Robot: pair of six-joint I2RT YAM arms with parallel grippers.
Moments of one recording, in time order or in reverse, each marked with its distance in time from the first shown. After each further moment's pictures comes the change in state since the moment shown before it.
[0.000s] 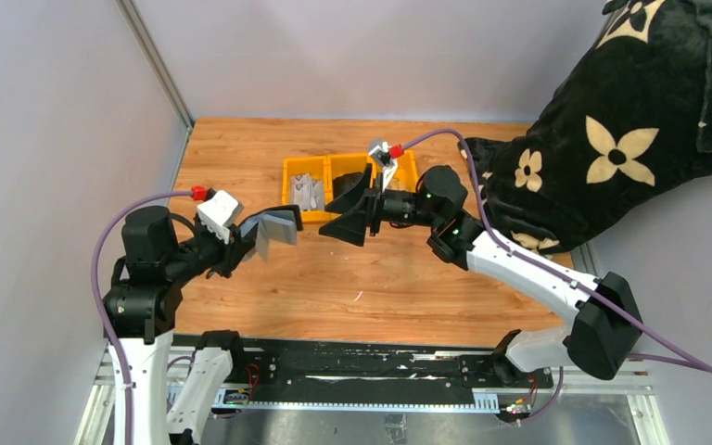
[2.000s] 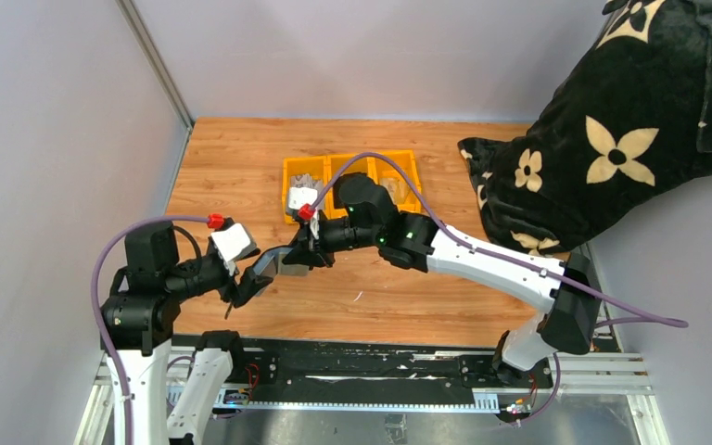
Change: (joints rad) left arm 0.000 -0.038 0.009 -0.200 0.143 0.352; right arm 0.303 0.208 0.348 -0.617 0.258 -0.743
